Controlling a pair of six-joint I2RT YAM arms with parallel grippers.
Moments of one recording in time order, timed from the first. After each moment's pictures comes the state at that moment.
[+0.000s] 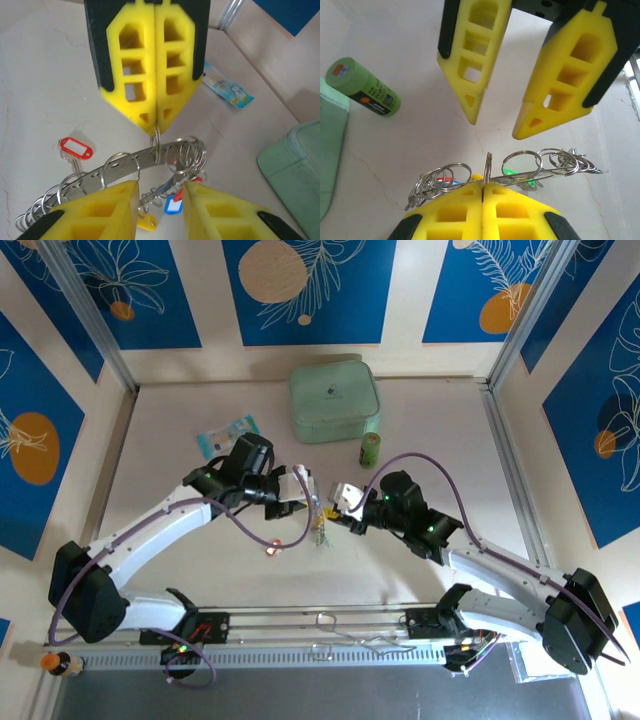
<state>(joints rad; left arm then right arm) -0.68 1.31 1.06 -0.57 0.52 0.76 0.75 1.03 0.60 0.03 -0.33 -0.50</state>
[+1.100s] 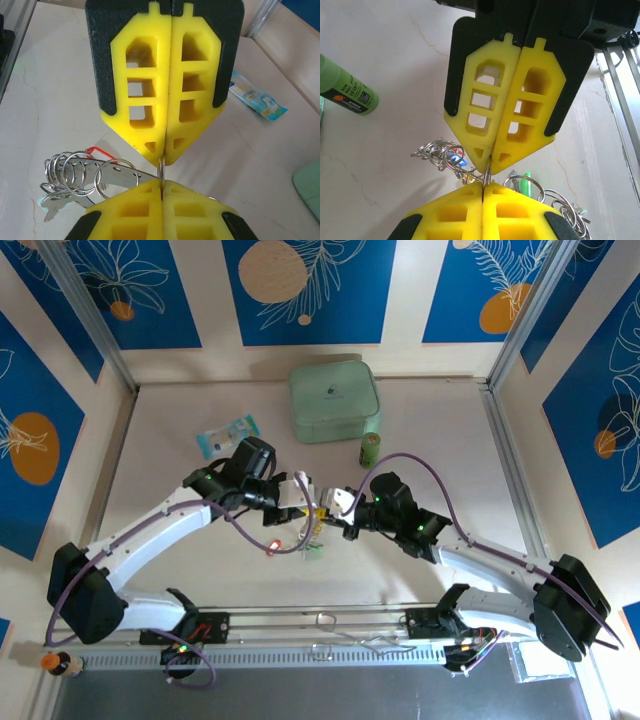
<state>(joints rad) -0.70 1.29 1.06 -0.63 0.54 0.77 0.79 1.10 0.60 0.09 -0.40 -0.48</state>
